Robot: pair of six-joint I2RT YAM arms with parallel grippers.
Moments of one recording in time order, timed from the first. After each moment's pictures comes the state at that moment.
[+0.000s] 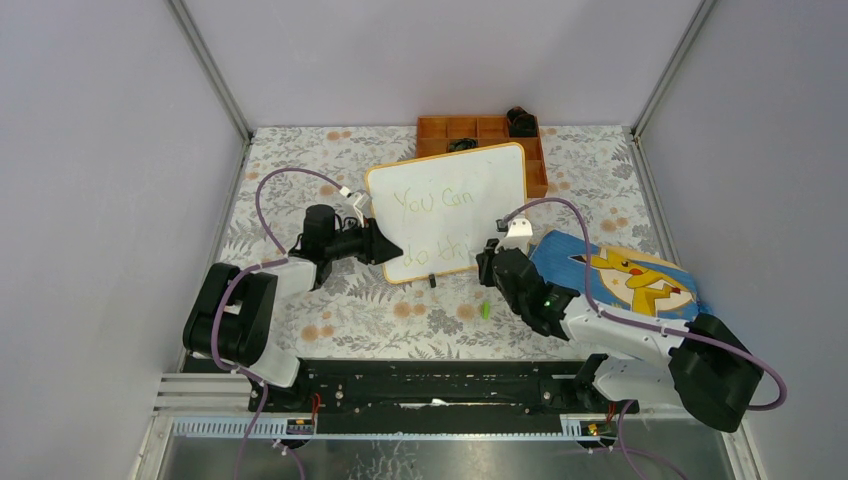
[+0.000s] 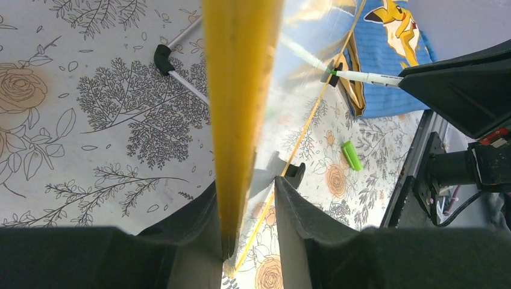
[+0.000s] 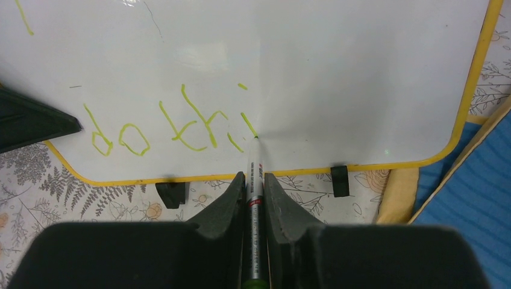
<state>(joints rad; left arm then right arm) -0.21 1.53 0.57 0.50 0.80 -0.36 0.86 1.17 0.51 0.20 0.51 0.50</state>
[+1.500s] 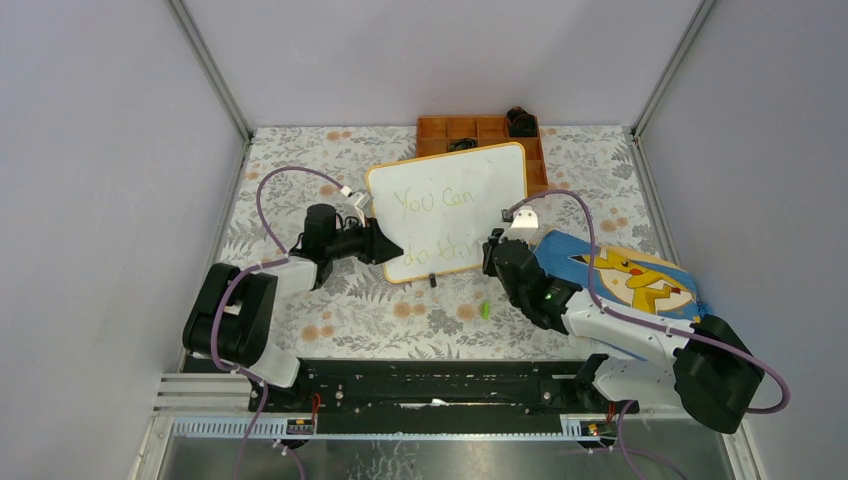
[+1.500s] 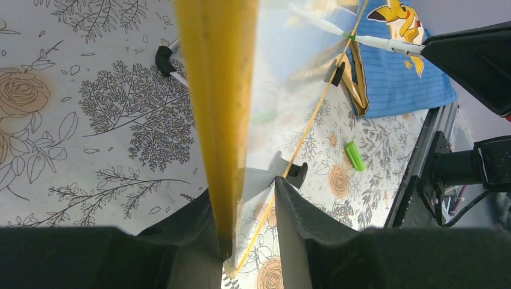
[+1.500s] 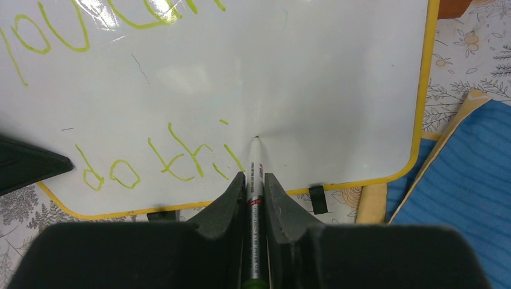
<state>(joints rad) -0.21 1.53 0.57 0.49 0.79 -0.34 0.84 1.17 0.57 0.14 0.59 0.49</state>
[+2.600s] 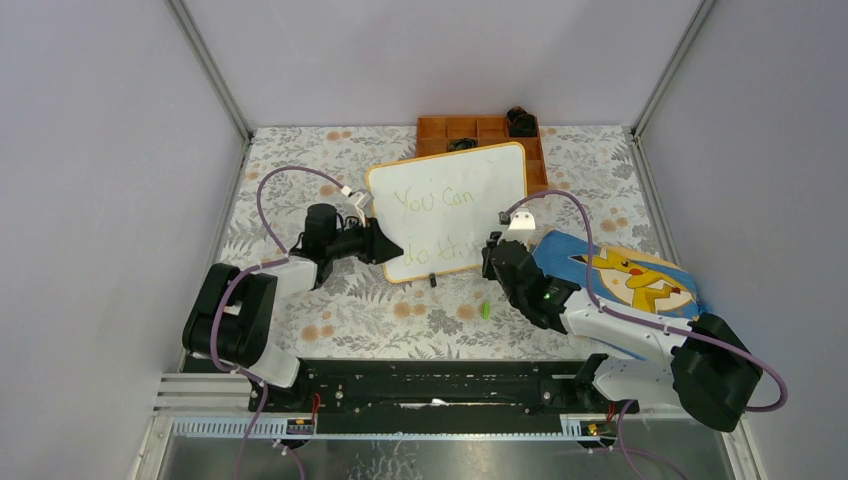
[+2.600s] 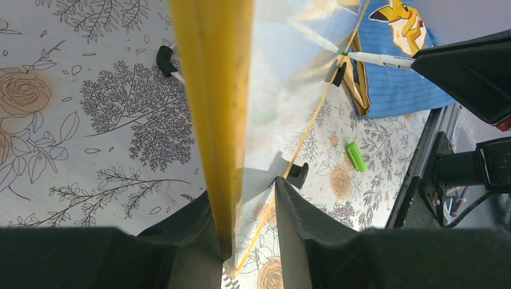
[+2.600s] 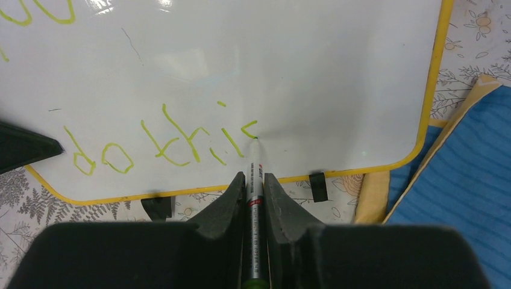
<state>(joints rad) -0.22 1.53 0.58 0.48 0.78 -0.34 0.84 1.18 0.57 0.10 0.56 0.50</state>
